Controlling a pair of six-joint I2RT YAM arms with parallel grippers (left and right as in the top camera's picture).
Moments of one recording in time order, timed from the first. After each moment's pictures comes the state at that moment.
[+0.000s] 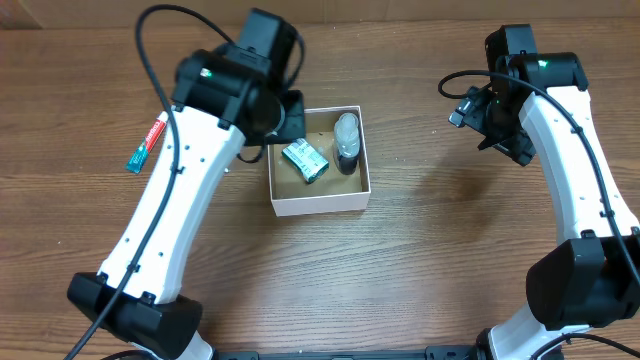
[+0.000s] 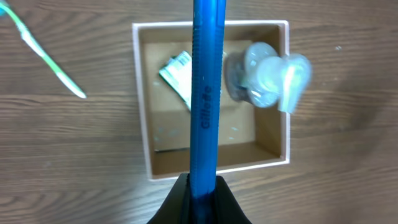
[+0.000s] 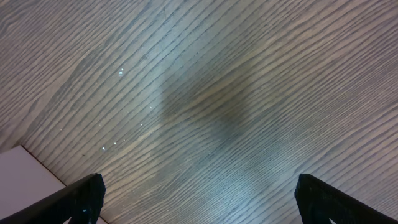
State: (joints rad) left arm -0.42 1.78 1.99 -1.41 0.02 -0.47; right arm 0.05 1.81 1.72 -1.31 0.16 0.69
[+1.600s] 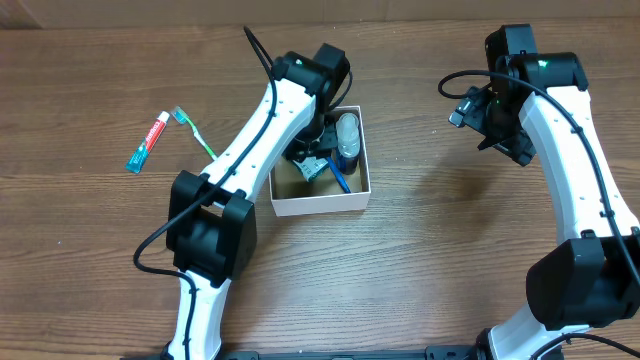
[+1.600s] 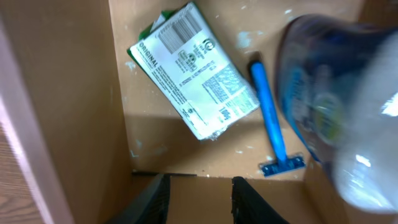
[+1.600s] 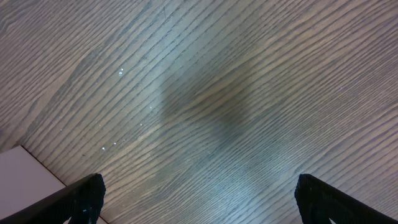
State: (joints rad) left arm -0.48 2.21 2.03 -1.39 -0.02 -0.61; right arm 0.05 1.81 1.72 -1.31 0.16 0.69
